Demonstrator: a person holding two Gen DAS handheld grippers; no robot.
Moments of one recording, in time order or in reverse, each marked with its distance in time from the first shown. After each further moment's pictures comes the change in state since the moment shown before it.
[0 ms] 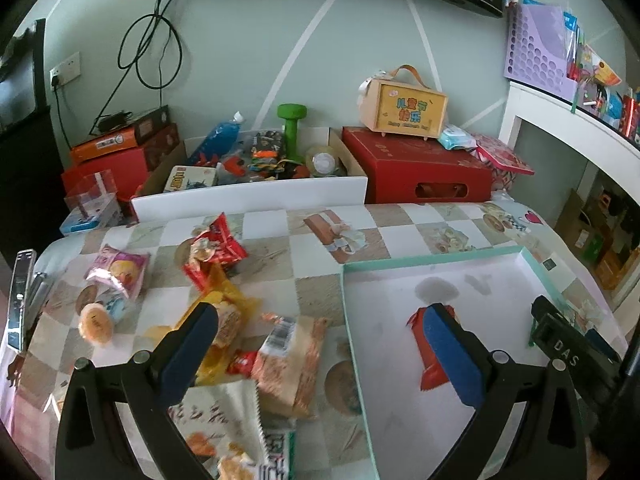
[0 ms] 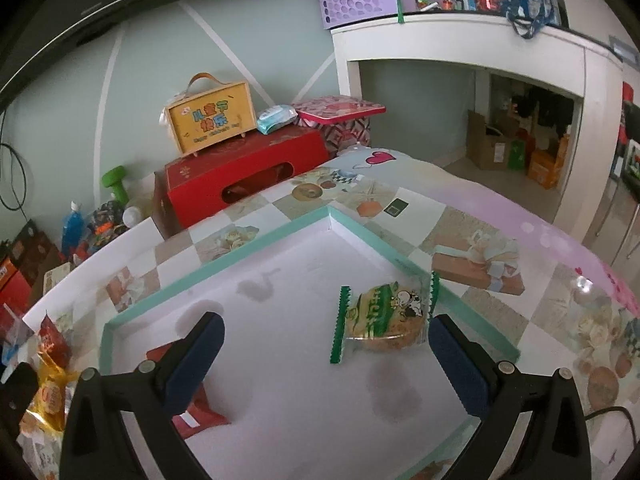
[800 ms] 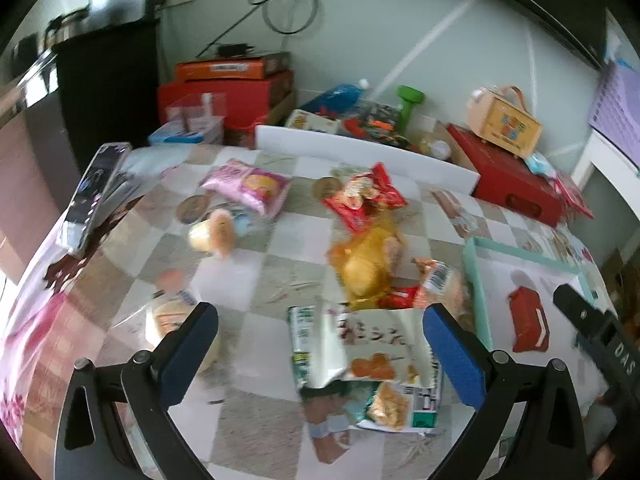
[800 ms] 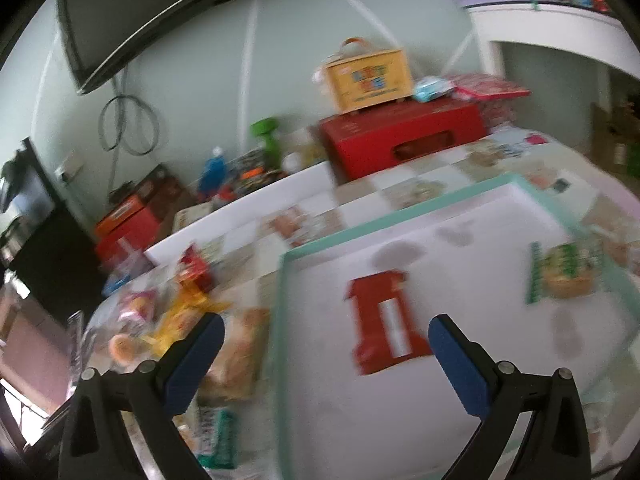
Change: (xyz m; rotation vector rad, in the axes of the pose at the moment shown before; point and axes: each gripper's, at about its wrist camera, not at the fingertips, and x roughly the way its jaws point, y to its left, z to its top) left arm -0.033 0.117 -0.051 -0.287 0.084 0.169; right arm -0.038 0.088 -0.038 -0.145 0.122 0.502
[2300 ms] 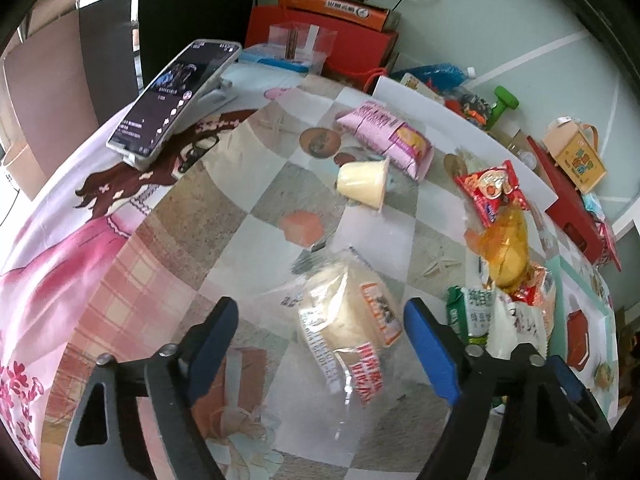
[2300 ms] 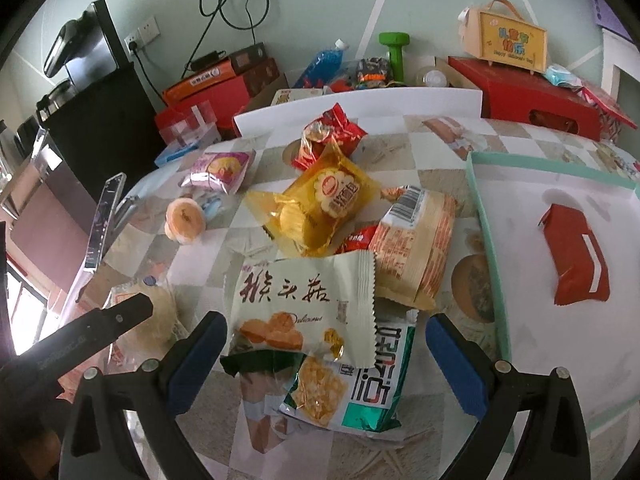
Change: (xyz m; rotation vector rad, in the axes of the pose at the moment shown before) left arm 0.034 0.119 -0.017 -0.229 0.171 0.052; right arm 0.044 0.121 -0.074 -0.295 0.248 0.109
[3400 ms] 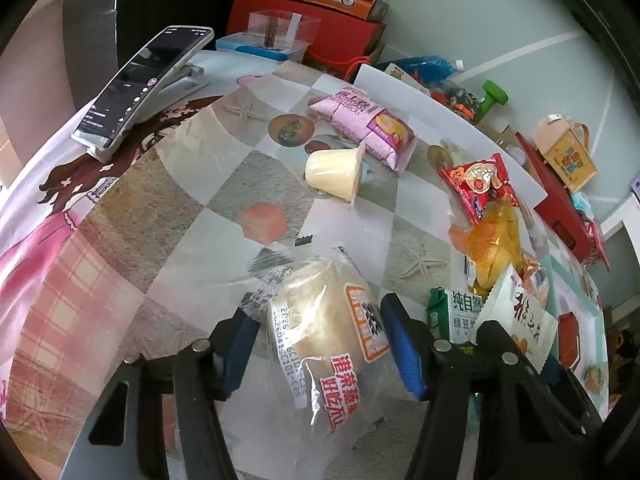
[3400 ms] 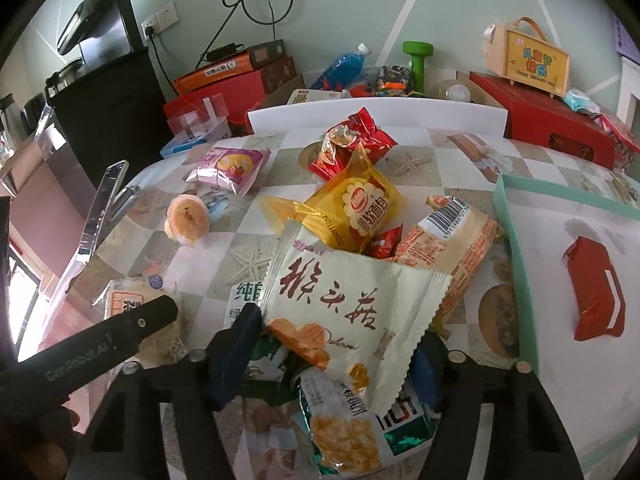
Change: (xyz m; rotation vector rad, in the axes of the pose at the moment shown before) left arm 0.018 -0.014 0.003 -0.003 0.014 -0.070; right arm 0.019 0.016 0.008 -0.080 -0.028 -0.004
